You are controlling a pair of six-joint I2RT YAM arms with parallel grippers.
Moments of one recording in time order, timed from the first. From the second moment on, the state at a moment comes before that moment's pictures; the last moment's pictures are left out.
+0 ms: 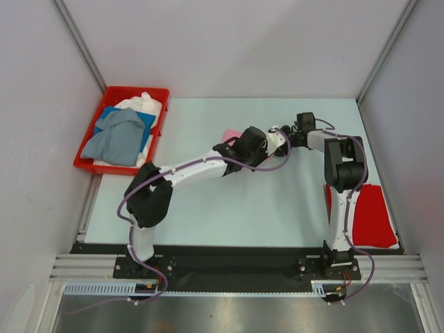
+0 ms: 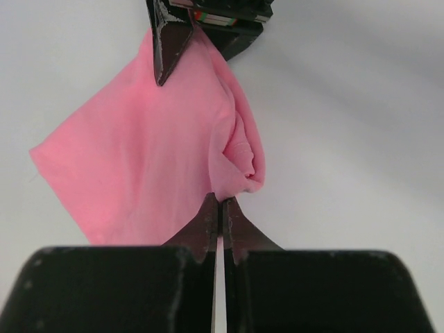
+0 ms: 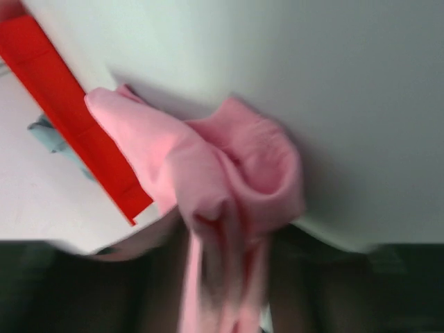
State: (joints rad) left arm -0.87 1.95 1.55 -0.29 -0.10 0.24; right arm 0.10 2.22 1.48 -0.18 -0.67 0.99
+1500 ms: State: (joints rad) left arm -0.80 0.86 0.93 -0.47 0.27 -0.26; right arm 0.08 1.46 1.47 -1.10 0.46 1.00
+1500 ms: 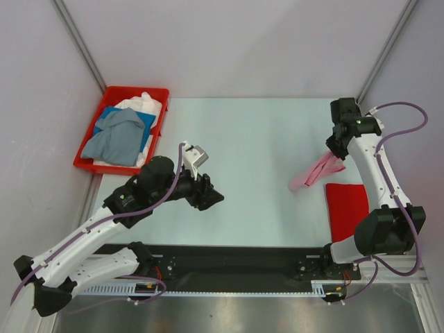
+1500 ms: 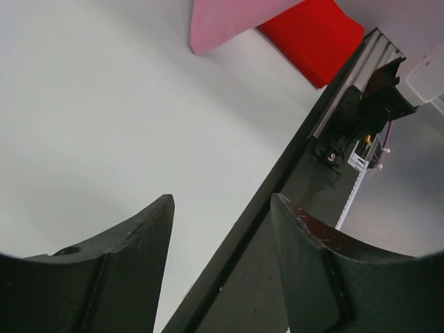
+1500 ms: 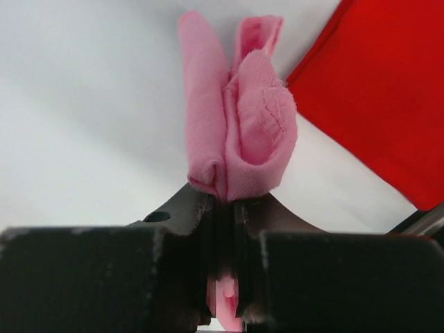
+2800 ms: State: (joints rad) left arm -0.72 0.93 0.92 -0.42 0.44 -0.25; right arm -0.28 1.46 1.62 -1.10 0.32 0.87
